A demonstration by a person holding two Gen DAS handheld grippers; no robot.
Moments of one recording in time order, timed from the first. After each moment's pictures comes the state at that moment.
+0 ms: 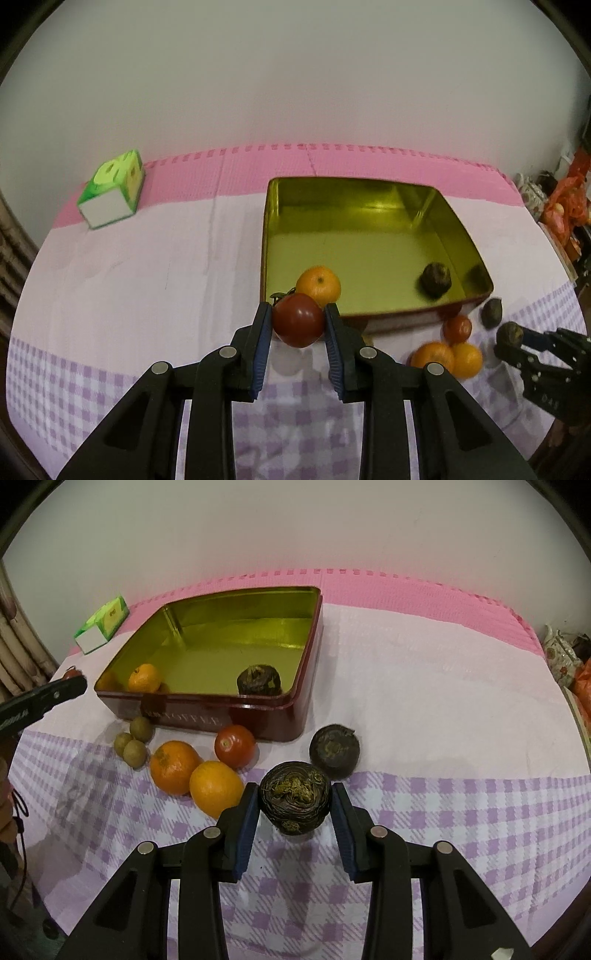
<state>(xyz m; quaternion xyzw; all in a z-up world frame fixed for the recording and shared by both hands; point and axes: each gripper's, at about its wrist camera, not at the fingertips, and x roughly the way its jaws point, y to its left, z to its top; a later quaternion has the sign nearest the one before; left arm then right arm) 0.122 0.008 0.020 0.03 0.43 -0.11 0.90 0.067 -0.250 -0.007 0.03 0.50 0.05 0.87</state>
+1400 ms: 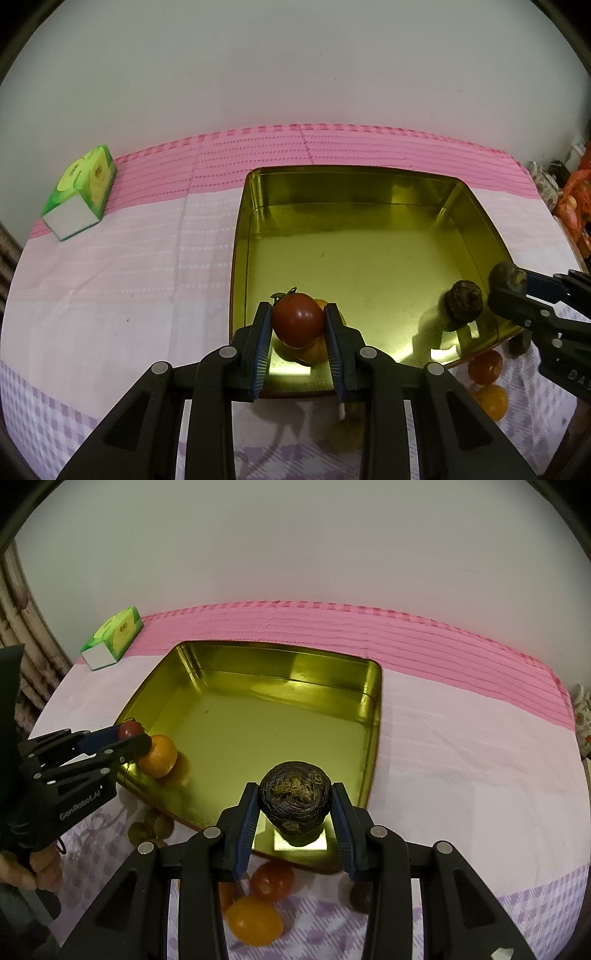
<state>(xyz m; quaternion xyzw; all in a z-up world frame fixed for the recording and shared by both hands) 0.178 -0.016 -0.016 0.04 0.46 -0.11 0.88 0.164 -0.203 0.008 -0.01 0.49 0.10 0.87</state>
